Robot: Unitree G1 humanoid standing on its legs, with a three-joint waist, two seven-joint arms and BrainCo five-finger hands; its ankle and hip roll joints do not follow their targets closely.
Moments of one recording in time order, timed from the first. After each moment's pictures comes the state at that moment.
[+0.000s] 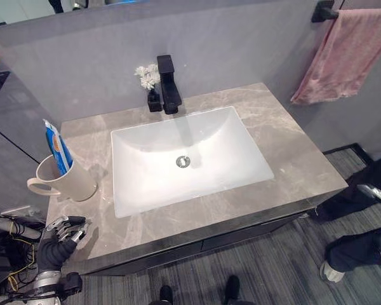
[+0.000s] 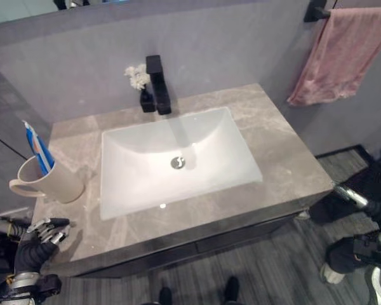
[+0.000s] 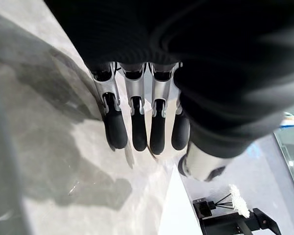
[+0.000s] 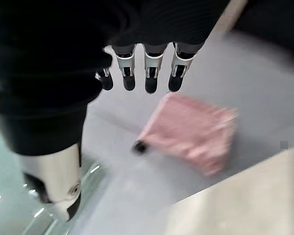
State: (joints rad) left arm 0.59 0.37 0.27 -0.17 -0.26 -0.25 0.10; right arm 0.47 -0.50 -0.56 -0.25 0.31 -0.25 -0.07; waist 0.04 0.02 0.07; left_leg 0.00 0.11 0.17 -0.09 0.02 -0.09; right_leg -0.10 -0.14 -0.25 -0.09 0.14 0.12
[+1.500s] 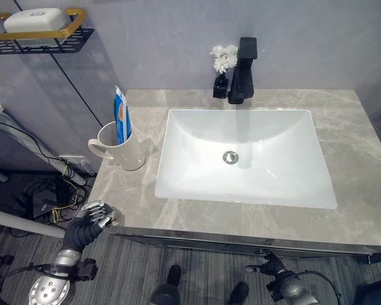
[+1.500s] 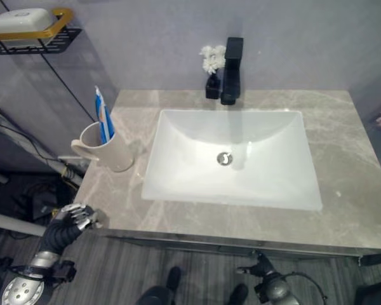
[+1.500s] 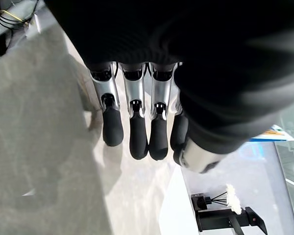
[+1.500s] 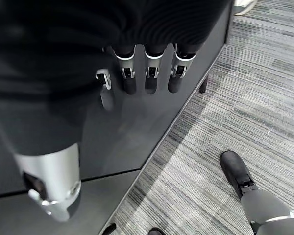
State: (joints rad) left arm 0.47 0.59 0.03 -0.21 -0.39 -0.28 0.00; right arm -0.02 -0.34 0.34 0.93 -0.06 -0.10 -0.12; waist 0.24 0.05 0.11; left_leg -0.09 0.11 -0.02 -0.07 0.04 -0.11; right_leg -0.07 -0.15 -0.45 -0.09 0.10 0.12
